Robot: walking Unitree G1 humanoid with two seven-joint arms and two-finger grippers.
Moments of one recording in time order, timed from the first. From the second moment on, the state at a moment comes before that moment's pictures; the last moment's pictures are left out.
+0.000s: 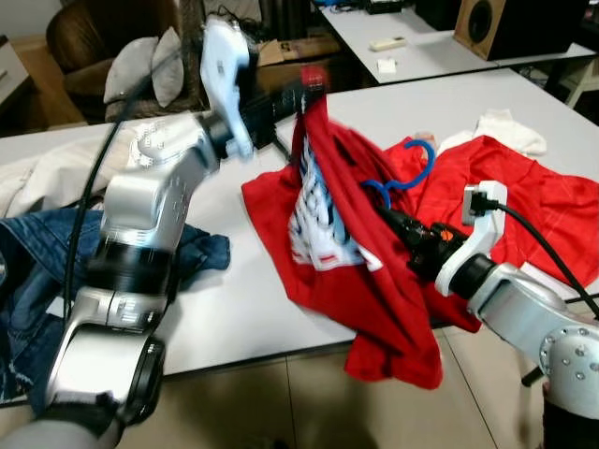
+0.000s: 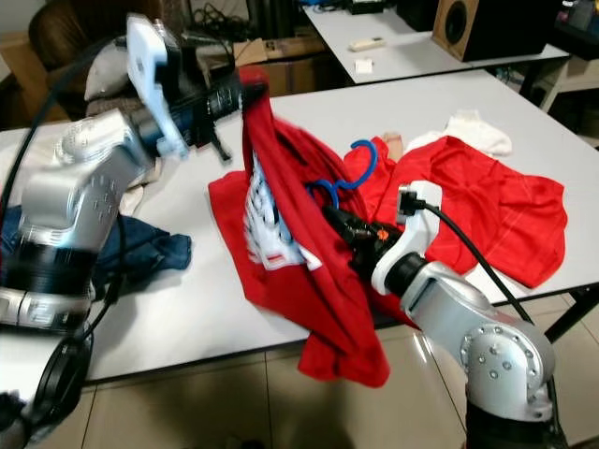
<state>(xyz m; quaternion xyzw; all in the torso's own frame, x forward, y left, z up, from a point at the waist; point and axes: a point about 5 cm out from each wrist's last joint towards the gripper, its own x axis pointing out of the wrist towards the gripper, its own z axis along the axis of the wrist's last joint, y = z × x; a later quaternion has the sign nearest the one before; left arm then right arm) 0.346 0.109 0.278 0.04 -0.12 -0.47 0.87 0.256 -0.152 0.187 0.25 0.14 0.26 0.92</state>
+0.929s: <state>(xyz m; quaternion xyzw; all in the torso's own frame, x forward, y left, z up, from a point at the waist) 0.295 0.095 0.269 0.10 0.00 -0.62 0.78 0.266 -0.172 0.189 0.17 0.13 0.26 0.94</state>
